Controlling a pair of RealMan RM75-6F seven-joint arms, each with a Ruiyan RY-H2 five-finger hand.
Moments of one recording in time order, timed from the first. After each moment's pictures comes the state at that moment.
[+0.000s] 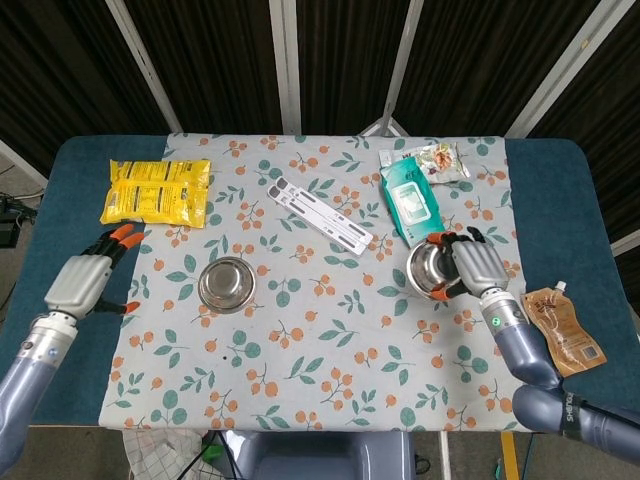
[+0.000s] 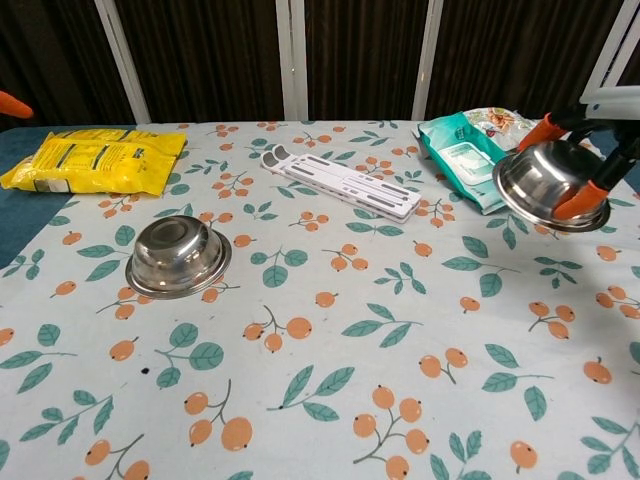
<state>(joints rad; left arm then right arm) -0.43 -1.12 -0.21 -1.67 1.23 0.97 0.08 0.69 -1.21 0.20 -1.65 -0.84 0.90 -0.23</state>
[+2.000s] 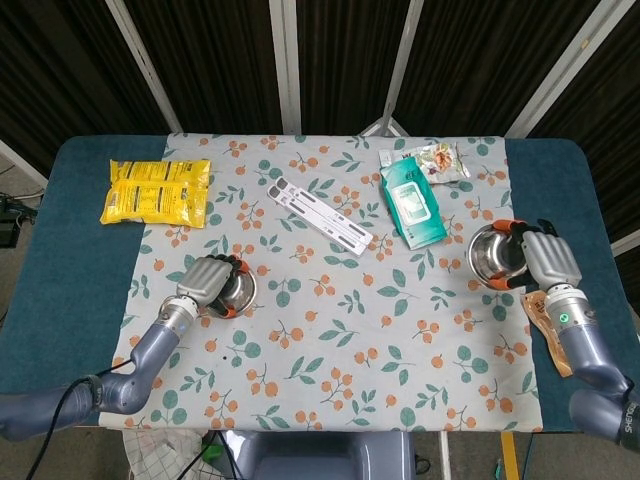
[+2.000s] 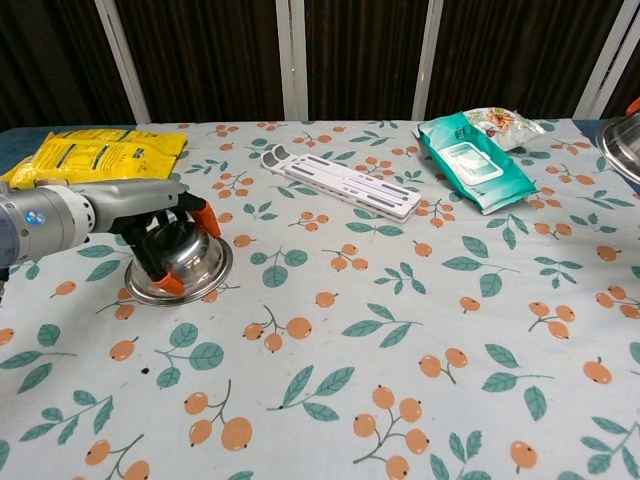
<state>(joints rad) -0.80 -1.56 -0.14 -1.39 0.91 0.82 0.39 0.58 -1.07 0.21 -1.55 -0.93 0.87 -0.01</state>
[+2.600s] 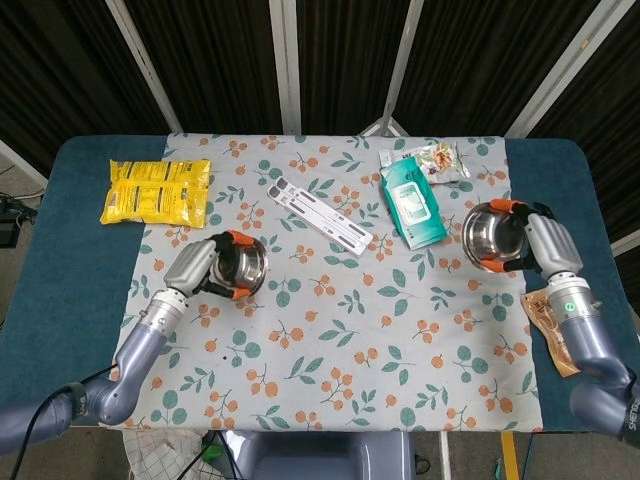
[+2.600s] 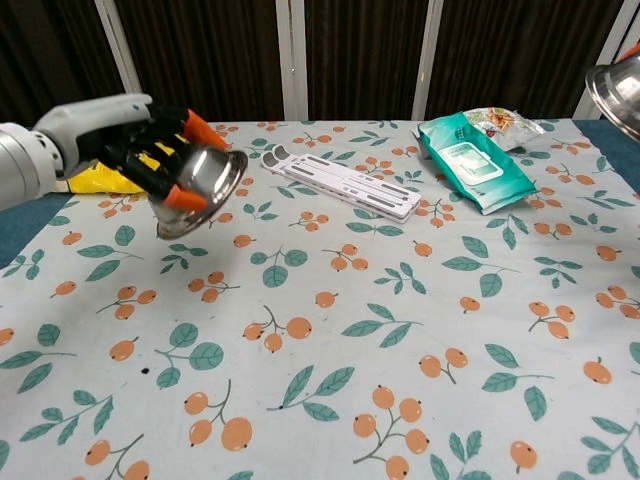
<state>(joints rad) -0.68 -1.48 -0.26 -1.54 1.12 0.97 -0.21 0.57 -1.06 0.31 -1.57 -0.99 0.86 0.26</state>
